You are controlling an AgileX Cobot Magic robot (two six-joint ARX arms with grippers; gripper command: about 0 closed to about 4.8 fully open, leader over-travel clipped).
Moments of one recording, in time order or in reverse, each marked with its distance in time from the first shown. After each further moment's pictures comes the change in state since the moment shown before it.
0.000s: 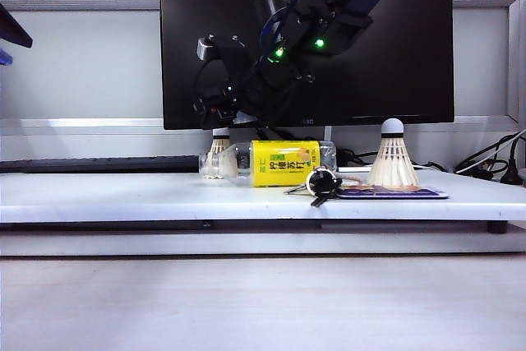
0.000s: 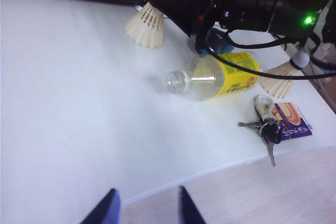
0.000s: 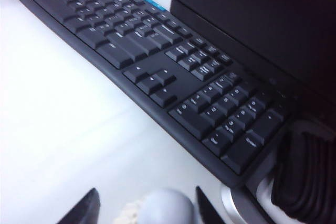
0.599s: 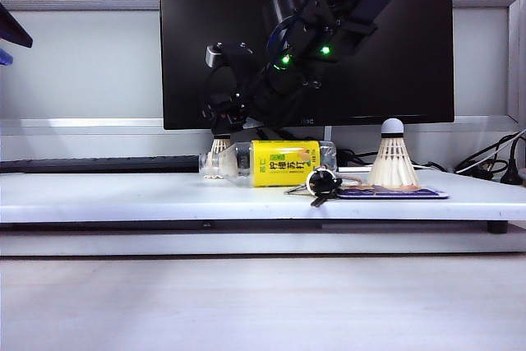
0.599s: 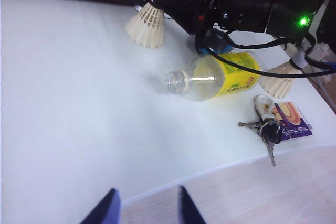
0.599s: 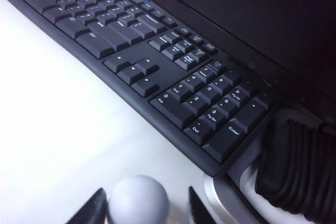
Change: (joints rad) left arm 0.000 0.000 0.000 0.000 0.000 0.000; right arm -0.022 0.012 0.000 0.006 0.003 -0.001
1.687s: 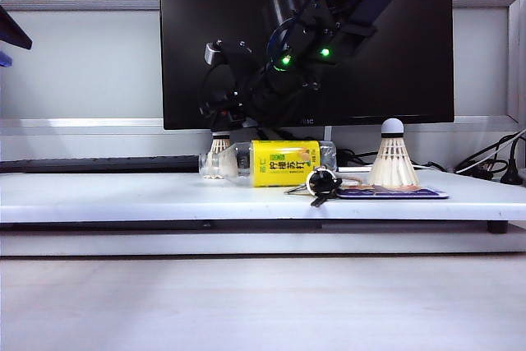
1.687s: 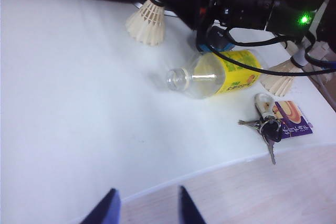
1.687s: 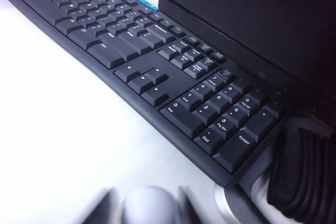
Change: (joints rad) left arm 0.000 0.000 0.000 -0.008 0.000 0.000; right arm 0.000 0.005 0.000 0.026 -0.034 0.022
